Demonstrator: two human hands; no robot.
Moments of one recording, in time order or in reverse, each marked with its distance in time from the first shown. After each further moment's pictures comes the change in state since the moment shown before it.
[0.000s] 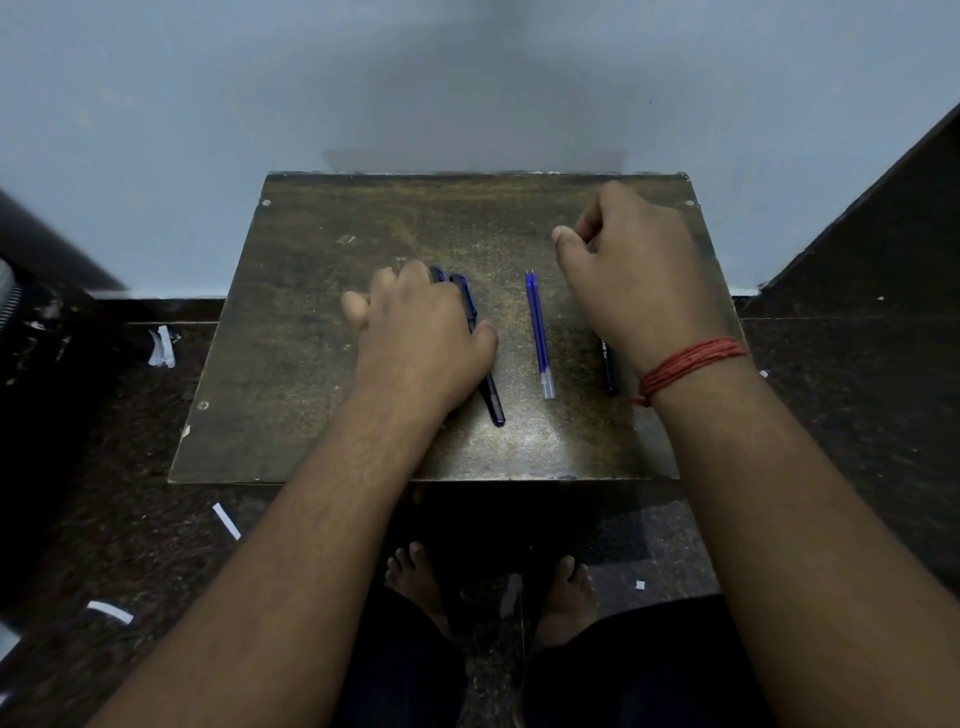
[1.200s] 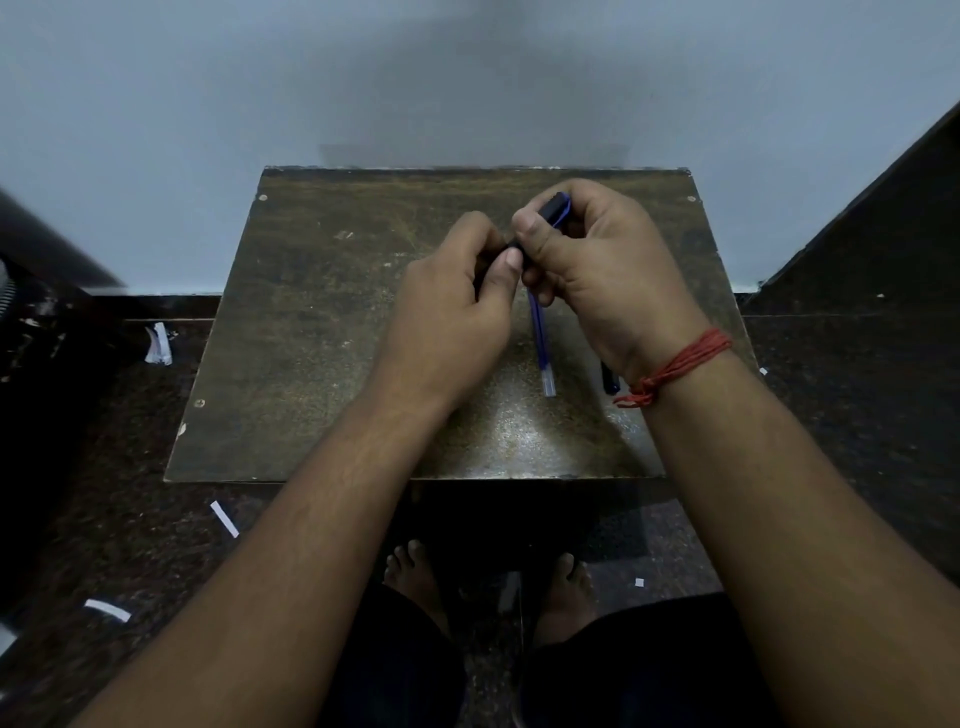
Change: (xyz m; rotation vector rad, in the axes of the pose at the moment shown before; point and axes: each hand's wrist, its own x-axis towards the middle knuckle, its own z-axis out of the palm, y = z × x) left_hand -0.007 0.013 -0.012 -0.796 0.206 0.193; right_hand -0.005 -0.013 0.012 0.998 -0.237 0.047
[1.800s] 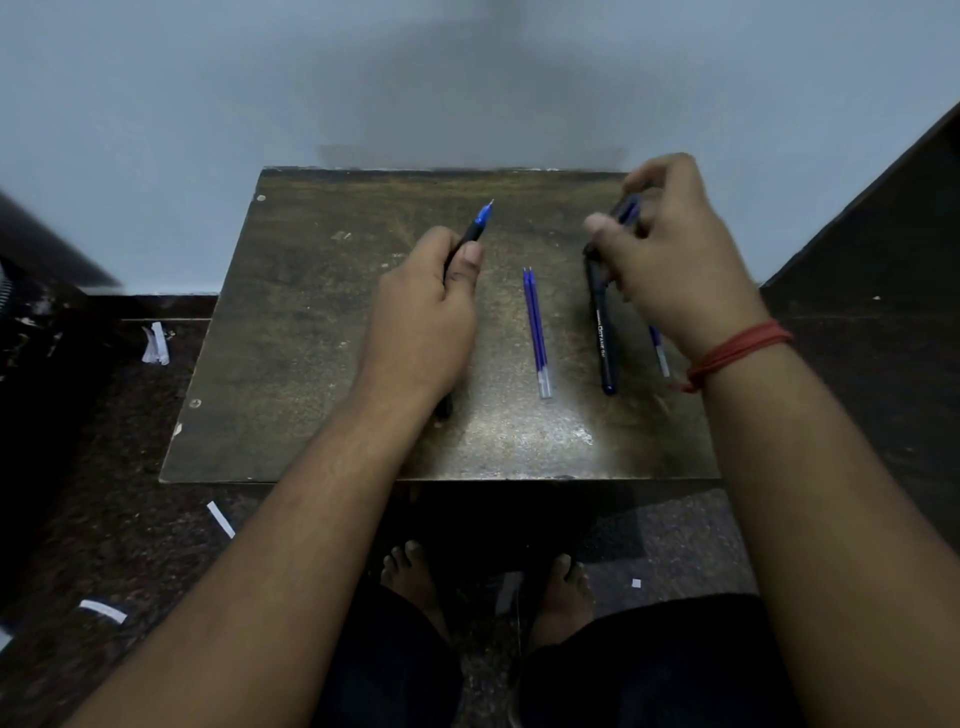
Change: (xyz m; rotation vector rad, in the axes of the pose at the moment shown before) left_hand 0.001 -0.015 0.000 0.022 0.035 -0.164; right_hand 0.009 0.007 -0.051 -0.587 0.194 -0.008
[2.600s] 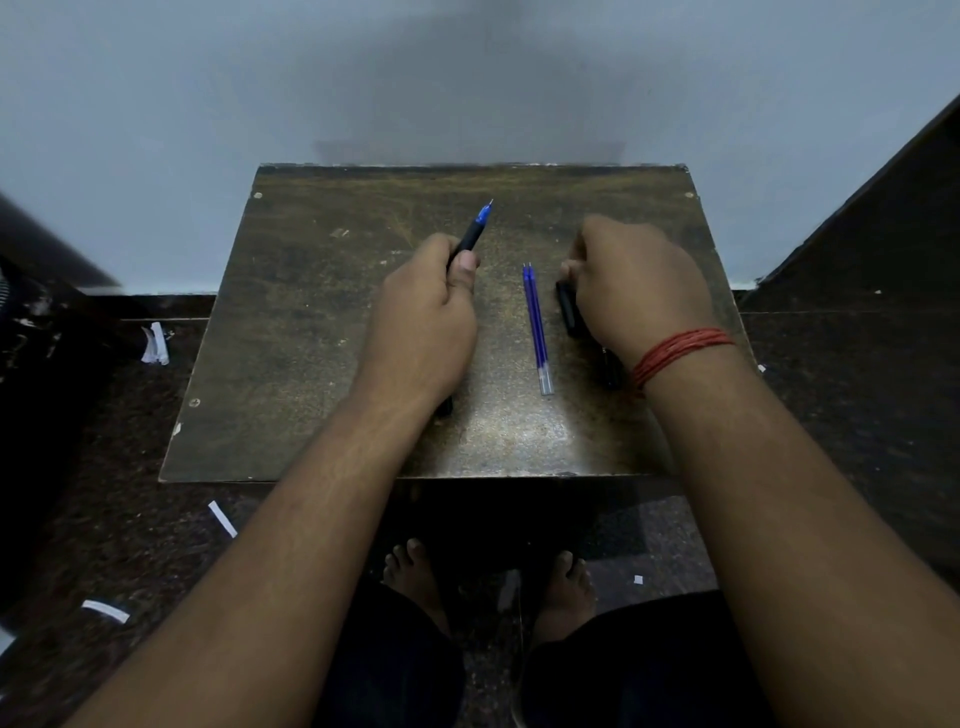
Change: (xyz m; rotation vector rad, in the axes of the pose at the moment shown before) left_hand -0.002 -0.002 0.001 0.046 -0.051 -0.017; right_hand -0.006 -0.007 0.026 -0.734 -0.071 -0.082
